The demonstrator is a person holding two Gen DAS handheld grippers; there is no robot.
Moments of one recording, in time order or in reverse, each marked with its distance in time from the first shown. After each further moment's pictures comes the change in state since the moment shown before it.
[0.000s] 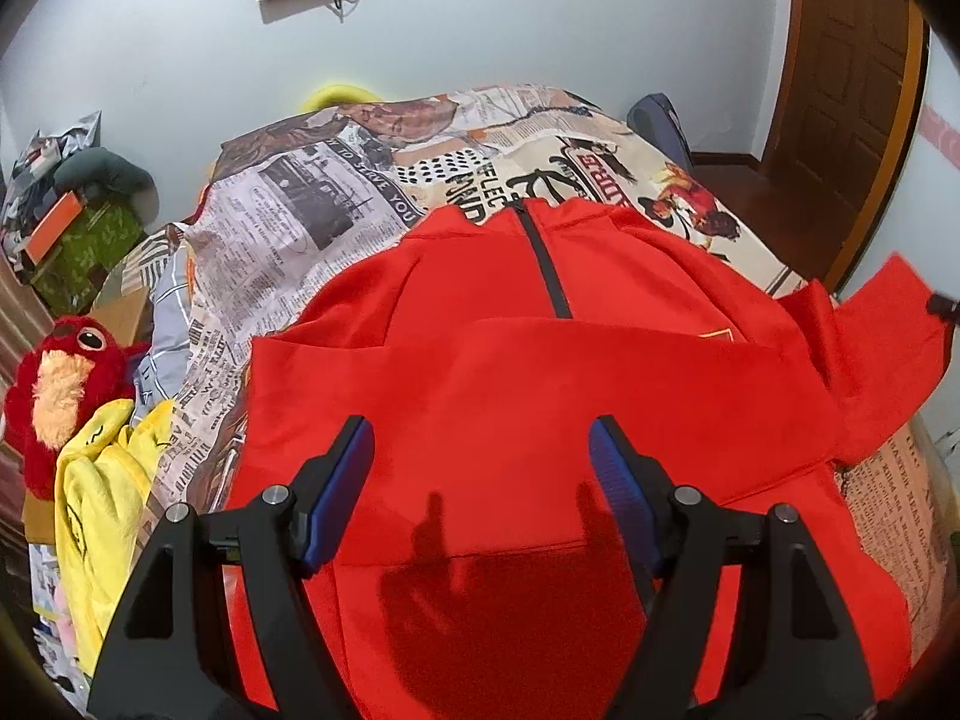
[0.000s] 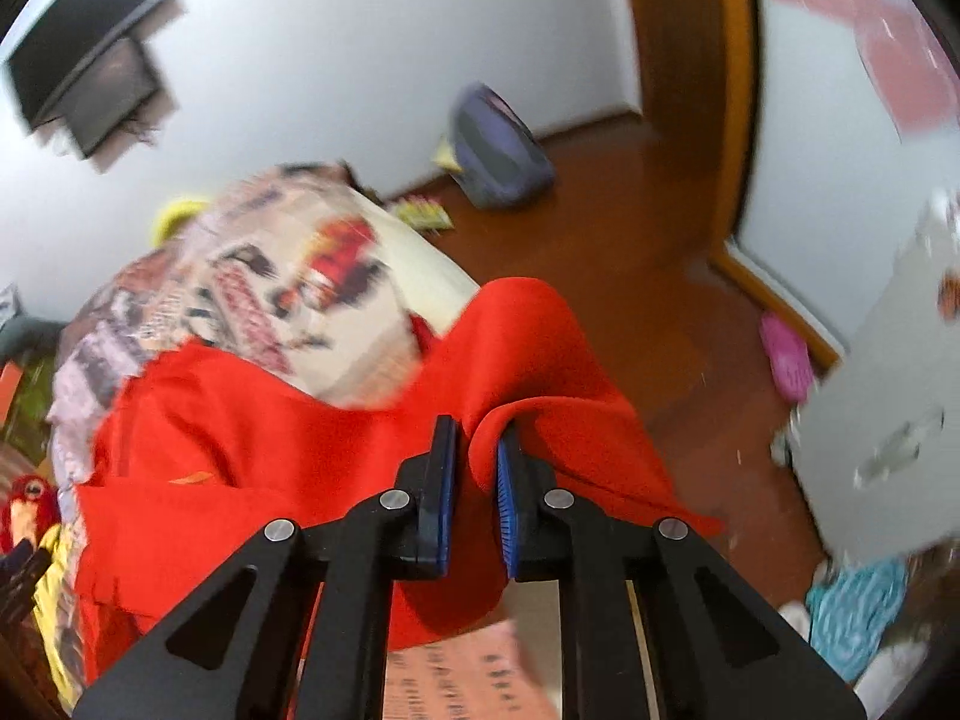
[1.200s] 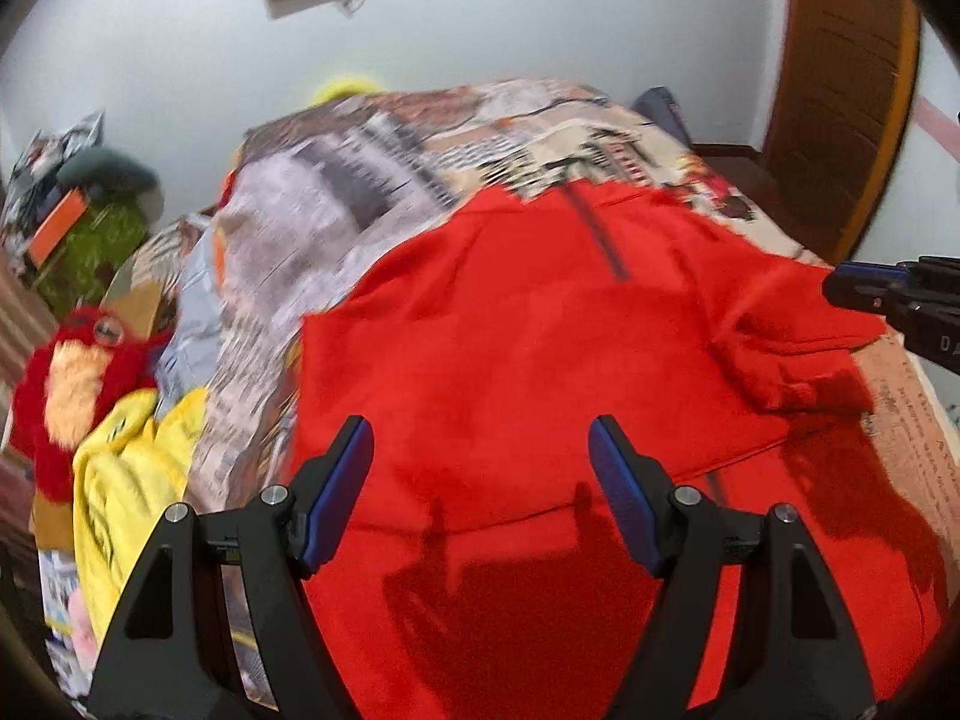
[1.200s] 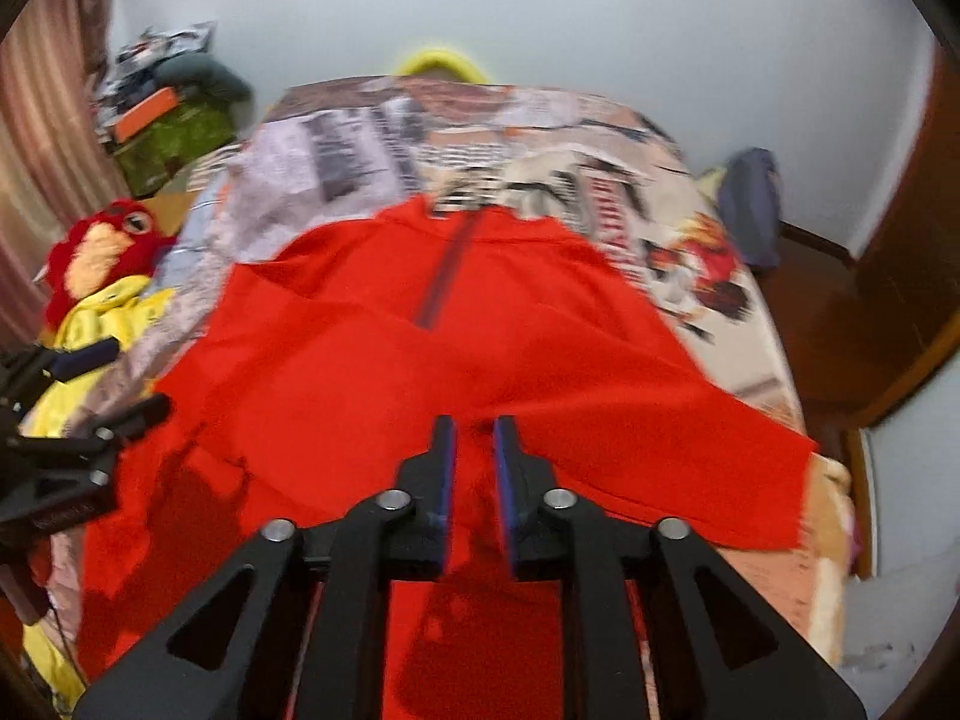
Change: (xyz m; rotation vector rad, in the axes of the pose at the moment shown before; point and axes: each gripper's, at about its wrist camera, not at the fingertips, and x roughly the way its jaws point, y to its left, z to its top) left arm -0.007 0.041 -0.019 0.047 0.000 -0.013; right arm 0.010 0.238 -0.073 -0.558 0.132 0.191
